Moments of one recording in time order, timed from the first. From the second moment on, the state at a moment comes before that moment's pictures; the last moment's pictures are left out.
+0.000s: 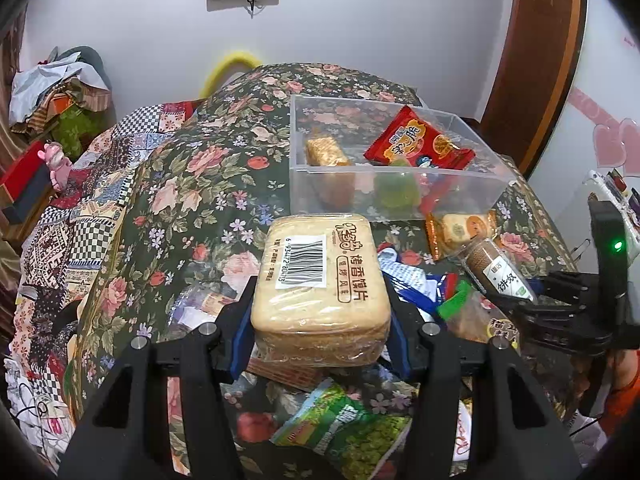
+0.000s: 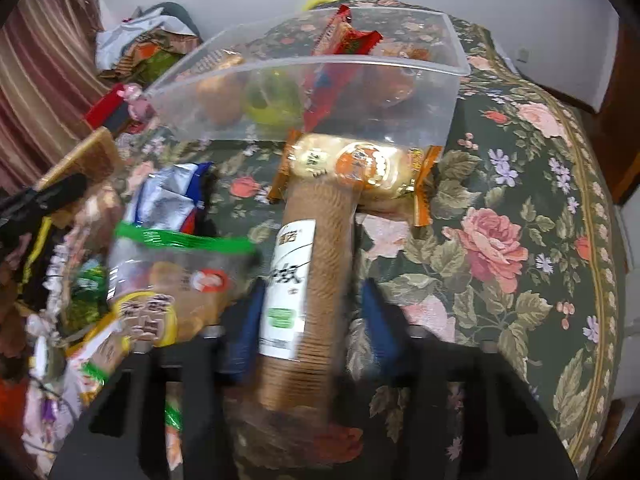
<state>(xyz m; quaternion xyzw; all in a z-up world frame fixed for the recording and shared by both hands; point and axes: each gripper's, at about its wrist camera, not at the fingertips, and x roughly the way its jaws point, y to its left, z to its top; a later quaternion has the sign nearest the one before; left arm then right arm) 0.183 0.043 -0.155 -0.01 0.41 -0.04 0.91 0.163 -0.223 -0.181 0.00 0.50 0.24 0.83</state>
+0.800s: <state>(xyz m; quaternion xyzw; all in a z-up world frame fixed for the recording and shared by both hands) 0.231 0.013 -0.093 -0.02 0.34 -0.06 0.94 0.174 -0.257 -0.077 0.04 0.35 0.22 0.91</state>
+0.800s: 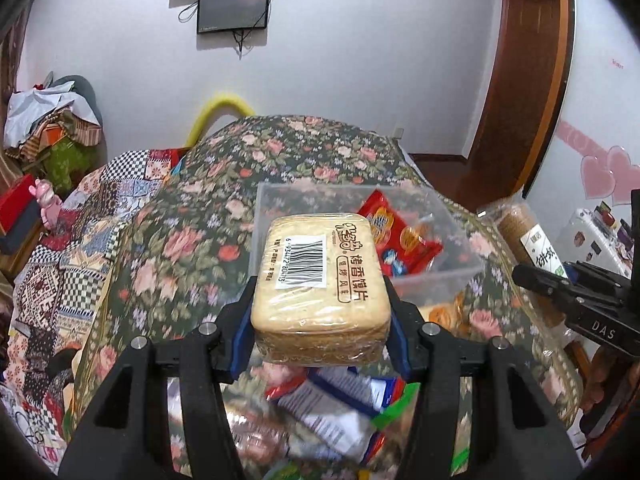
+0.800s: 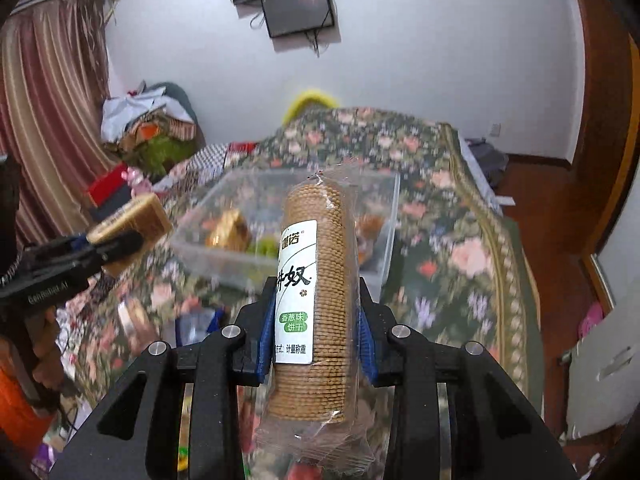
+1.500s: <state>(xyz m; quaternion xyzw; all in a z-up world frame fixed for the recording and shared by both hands) 0.336 -0.012 -0.138 -0.02 0.40 -0.05 0.91 0.267 -0.237 -0.102 0.03 0.37 0.19 0.91</state>
